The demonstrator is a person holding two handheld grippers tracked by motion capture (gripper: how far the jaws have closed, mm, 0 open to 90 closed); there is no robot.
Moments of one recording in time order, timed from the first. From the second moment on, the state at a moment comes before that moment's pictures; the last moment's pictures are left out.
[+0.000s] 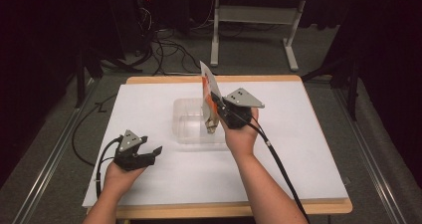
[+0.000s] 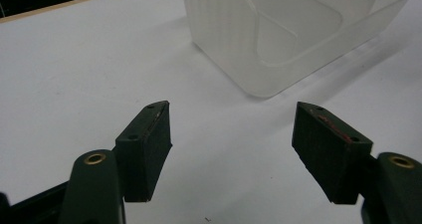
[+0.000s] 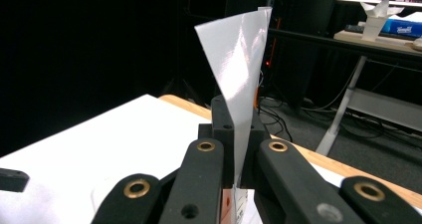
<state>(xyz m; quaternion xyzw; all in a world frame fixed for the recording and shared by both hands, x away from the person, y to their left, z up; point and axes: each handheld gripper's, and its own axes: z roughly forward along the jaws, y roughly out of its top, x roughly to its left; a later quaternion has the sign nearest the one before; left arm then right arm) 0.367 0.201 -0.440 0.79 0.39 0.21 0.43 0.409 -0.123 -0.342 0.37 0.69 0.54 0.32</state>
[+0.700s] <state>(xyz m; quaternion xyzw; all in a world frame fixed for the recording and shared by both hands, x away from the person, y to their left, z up) 0.368 0.199 -0.442 0.80 0.38 0.21 0.42 0.430 -0.110 -0.375 0.37 0.70 0.52 0.32</state>
